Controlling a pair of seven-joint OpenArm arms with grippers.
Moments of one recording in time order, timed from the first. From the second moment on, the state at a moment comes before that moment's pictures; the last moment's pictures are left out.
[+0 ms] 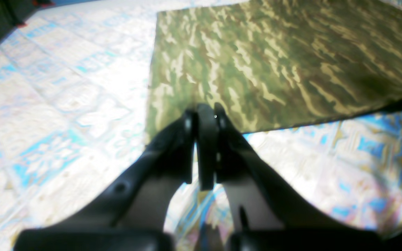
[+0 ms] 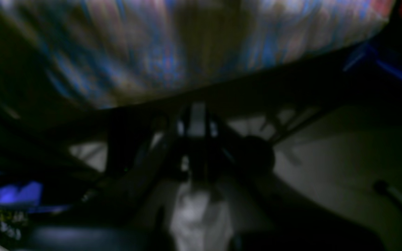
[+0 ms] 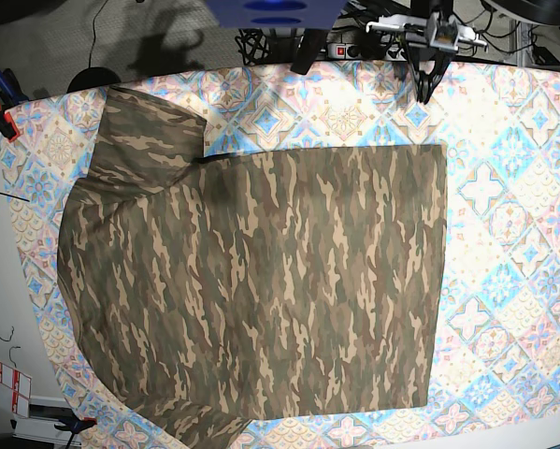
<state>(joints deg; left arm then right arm) 54.1 -9.9 -1.4 94.7 -5.2 -2.2 -37.6 -50.2 2.0 11.8 44.8 1.3 2.4 69.7</state>
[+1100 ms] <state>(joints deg) 35.0 -18.1 -29.8 114.3 -36.8 -13.5 37.4 -36.8 13.5 12.0 106.8 19.2 2.0 -22.4</state>
